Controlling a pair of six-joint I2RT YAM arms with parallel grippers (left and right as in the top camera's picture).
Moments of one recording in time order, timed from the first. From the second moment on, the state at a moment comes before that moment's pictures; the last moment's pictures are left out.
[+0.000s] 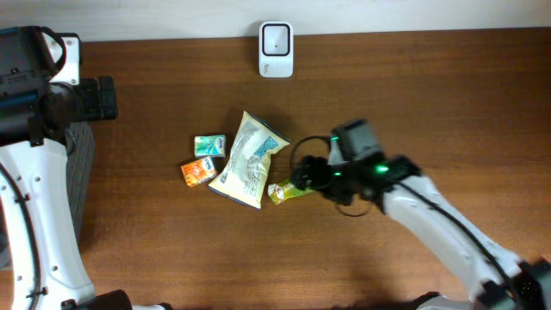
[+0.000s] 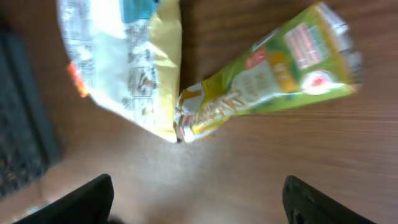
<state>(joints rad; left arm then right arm) 0.23 1.58 1.82 -1.09 -0.09 0.20 0.47 1.49 1.00 -0.59 -0.37 0.81</state>
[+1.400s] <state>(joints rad) 0.23 1.58 1.82 -1.09 -0.09 0.20 0.48 1.77 1.32 -0.84 -0.19 0.71</state>
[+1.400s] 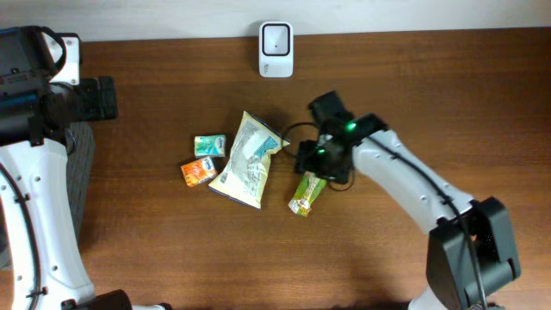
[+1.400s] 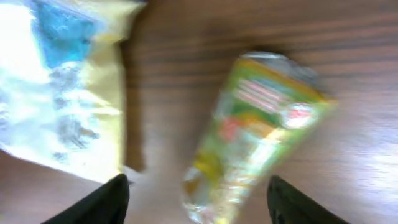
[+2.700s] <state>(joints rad) 0.23 1.58 1.82 -1.10 -0.09 0.20 0.26 1.78 1.41 -1.10 -0.07 -0.19</state>
